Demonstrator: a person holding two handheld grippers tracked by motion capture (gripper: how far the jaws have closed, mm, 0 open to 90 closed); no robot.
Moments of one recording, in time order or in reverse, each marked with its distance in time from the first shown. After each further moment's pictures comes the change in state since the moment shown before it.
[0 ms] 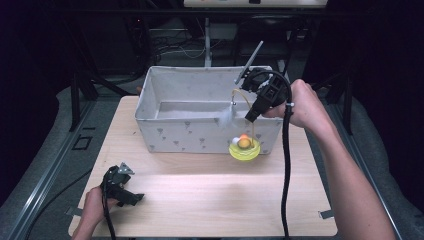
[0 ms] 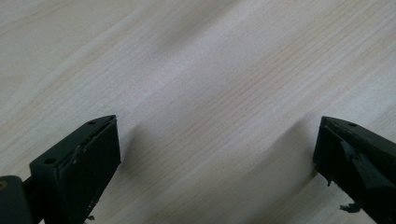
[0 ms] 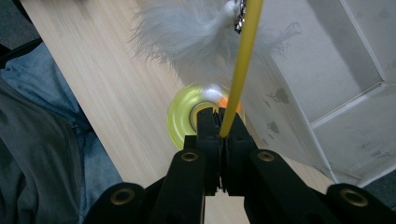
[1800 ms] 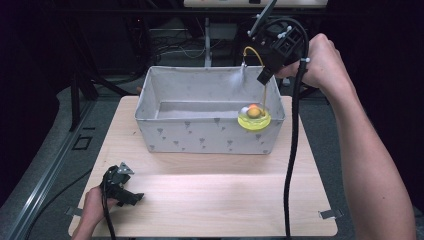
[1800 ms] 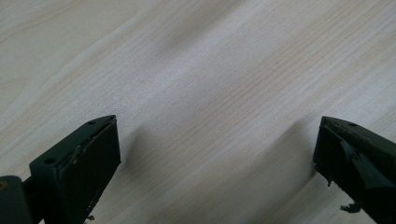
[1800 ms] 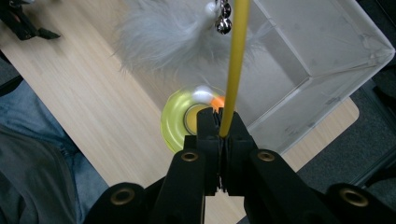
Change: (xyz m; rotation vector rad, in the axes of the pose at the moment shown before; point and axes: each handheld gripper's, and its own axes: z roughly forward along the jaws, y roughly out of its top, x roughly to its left) left arm 0.001 0.000 -0.001 -0.012 0.004 0.003; right arm -0.034 0.023 -0.076 -0.039 -0.107 0.116
